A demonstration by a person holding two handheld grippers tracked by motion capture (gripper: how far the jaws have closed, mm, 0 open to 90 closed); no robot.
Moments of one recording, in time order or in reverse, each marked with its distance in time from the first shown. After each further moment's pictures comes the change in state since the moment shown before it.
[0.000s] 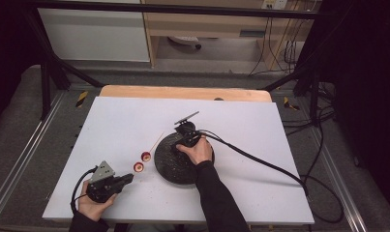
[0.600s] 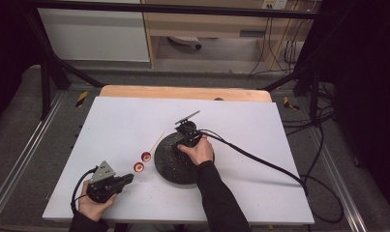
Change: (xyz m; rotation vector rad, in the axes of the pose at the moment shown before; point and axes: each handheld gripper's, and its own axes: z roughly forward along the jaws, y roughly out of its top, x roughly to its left) left arm -0.001 0.000 0.000 0.000 0.001 0.004; right arm 0.004 0.000 -0.012 0.001 0.000 -0.011
